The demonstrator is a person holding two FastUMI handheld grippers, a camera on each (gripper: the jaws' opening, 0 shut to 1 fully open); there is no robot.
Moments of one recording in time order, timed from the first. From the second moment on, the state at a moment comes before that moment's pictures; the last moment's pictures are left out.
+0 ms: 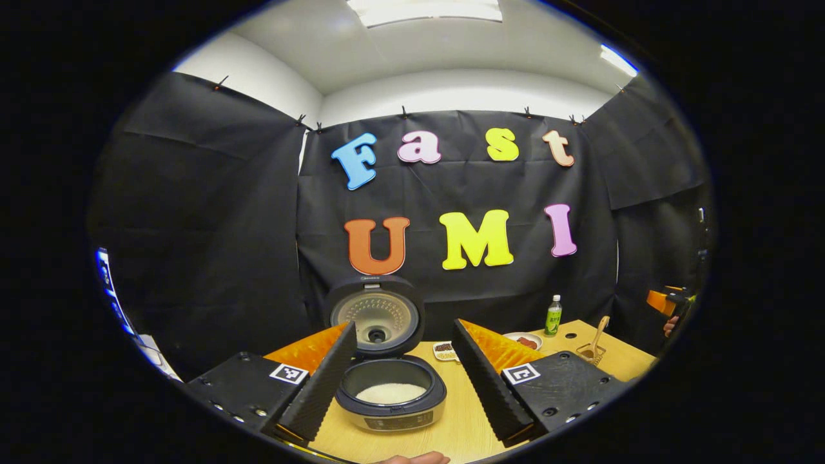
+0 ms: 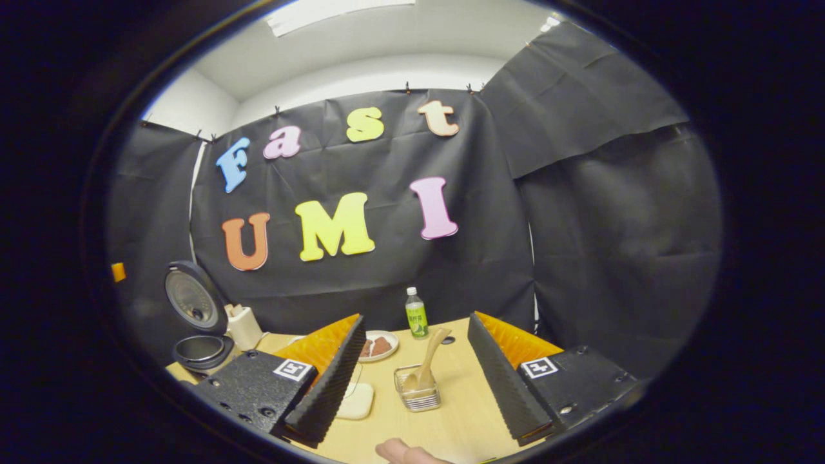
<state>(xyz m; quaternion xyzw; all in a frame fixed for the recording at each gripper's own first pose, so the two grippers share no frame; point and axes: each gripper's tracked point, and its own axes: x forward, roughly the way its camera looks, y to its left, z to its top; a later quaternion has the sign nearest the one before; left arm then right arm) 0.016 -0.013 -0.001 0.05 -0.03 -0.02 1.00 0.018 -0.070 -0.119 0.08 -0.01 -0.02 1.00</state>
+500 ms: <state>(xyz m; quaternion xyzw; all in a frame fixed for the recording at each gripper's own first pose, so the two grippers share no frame) 0.090 0.010 0.055 0.02 -0.05 0.00 1.00 -0.023 -0.043 -0.139 0.05 -0.01 0.05 1.00</state>
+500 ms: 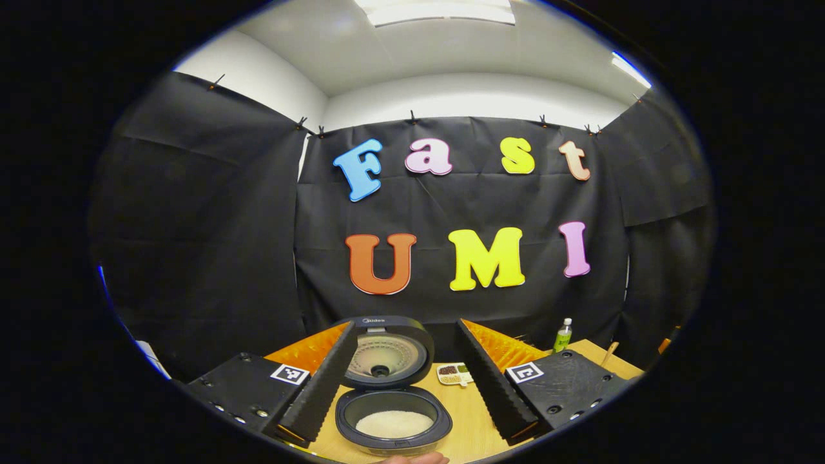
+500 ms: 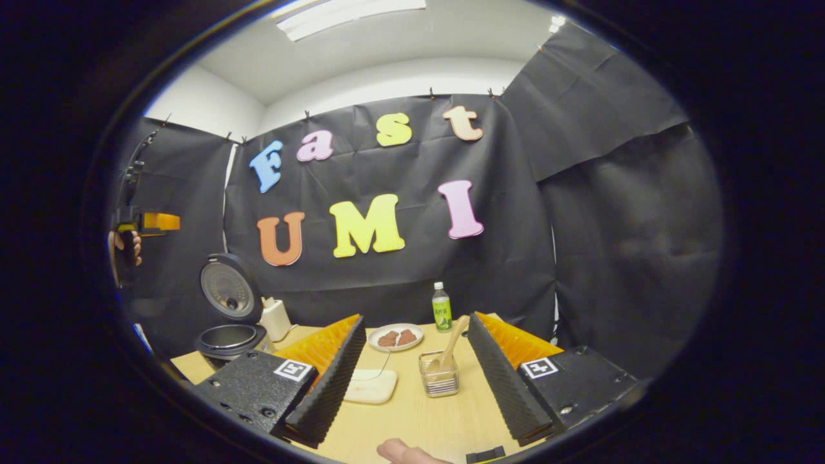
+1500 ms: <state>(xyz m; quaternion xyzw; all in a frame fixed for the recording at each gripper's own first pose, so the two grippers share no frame) 0.325 0.083 -0.019 0.00 0.04 0.10 0.99 -0.001 -0.035 -0.148 0.11 -0.07 0.09 0.99</state>
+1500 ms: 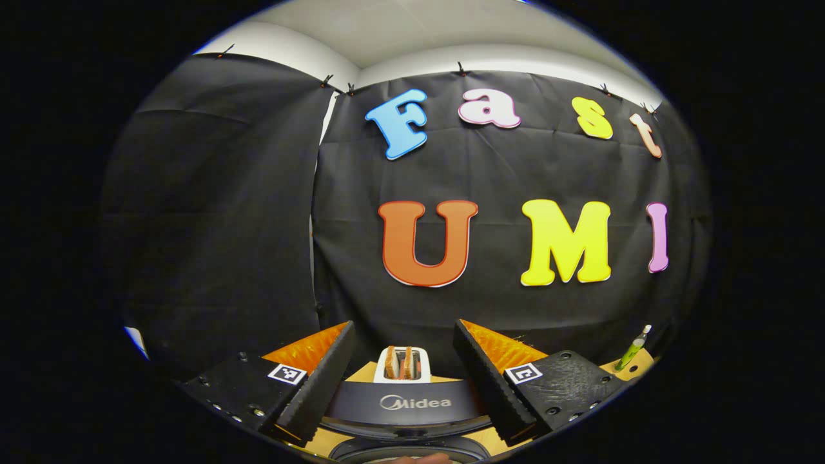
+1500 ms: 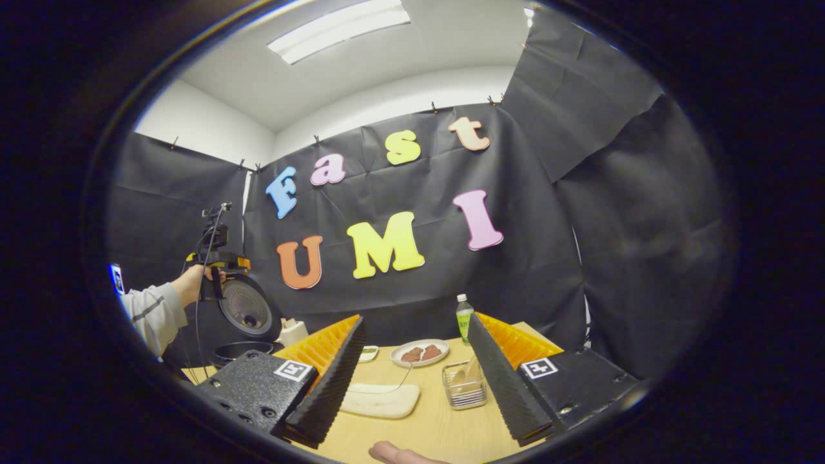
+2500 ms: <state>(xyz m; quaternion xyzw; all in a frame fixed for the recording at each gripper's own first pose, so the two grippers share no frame) 0.216 0.047 -0.102 -0.02 0.13 0.07 0.99 -0.083 -0.062 -0.139 0.11 -0.04 0.06 0.99</state>
